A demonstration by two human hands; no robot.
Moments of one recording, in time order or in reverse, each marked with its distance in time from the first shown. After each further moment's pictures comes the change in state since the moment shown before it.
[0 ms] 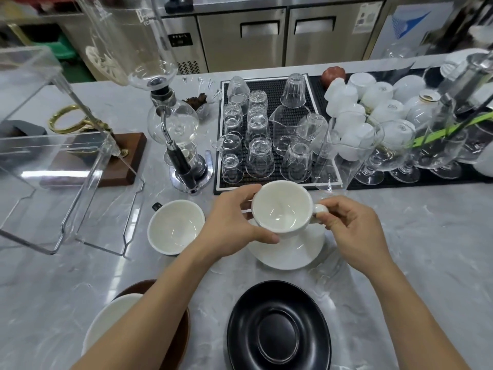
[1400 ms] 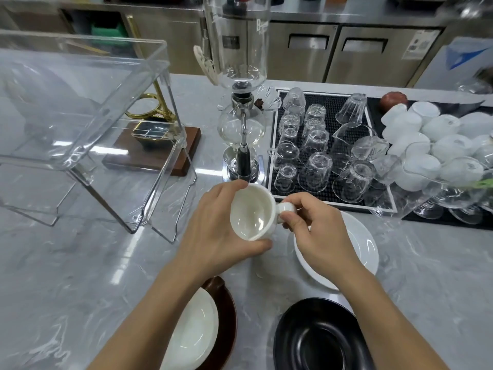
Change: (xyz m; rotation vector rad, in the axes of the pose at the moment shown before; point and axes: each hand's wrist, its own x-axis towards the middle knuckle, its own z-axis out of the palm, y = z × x) left_hand -0.068 -0.017 -0.092 0.438 0.369 0.108; right_hand 0.014 -0.077 0.125 -0.166 -0.221 -0.179
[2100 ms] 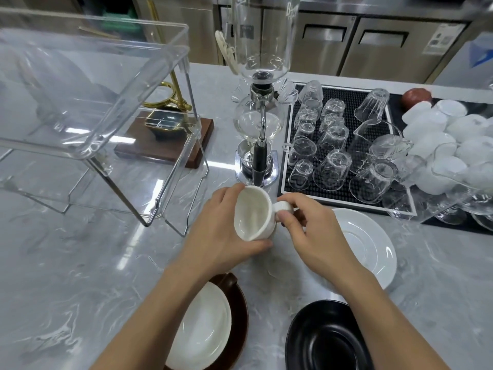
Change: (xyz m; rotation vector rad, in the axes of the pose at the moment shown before) left_hand -0.004 -0.033 0.009 0.034 -0.061 -0.114; right_hand 0.009 -0.003 0.026 -0.083 -0.104 -0.020
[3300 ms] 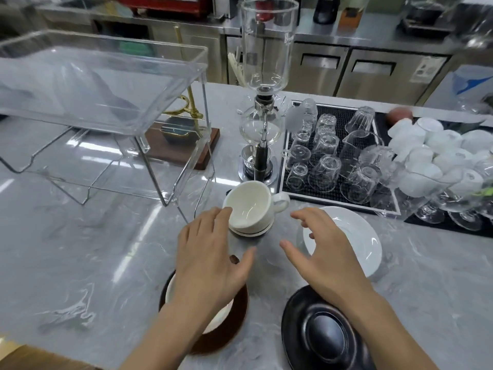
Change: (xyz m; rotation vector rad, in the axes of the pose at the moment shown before) left_hand -0.086 0.021 -0.006 0.285 0.214 -0.060; right_hand -0.069 -0.014 -0.013 -0.218 0.057 -0.066
